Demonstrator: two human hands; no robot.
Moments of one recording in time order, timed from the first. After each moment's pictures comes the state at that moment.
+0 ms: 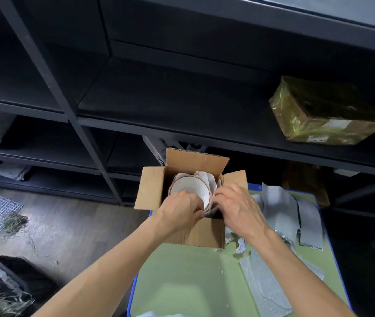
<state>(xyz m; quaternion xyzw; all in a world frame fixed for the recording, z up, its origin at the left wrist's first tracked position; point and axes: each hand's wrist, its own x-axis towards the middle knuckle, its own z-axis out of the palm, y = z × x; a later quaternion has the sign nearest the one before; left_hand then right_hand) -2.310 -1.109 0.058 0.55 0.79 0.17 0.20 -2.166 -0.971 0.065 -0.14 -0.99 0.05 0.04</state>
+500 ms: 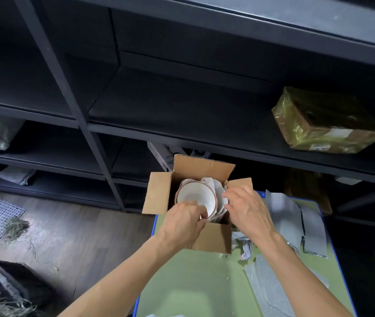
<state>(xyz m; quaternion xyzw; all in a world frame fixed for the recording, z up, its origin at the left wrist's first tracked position) -2.297 -1.135 0.055 0.52 0.80 0.25 0.15 -2.168 -0.970 0.065 -0.23 -0.97 0.03 0.08</state>
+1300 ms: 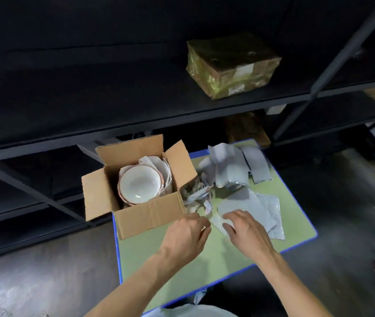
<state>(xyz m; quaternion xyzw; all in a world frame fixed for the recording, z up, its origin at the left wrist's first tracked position) -2.182 -1.129 0.024 0.68 0.67 0.19 0.23 -1.993 -1.045 0.016 -0.50 -0.85 0.17 -0.02</state>
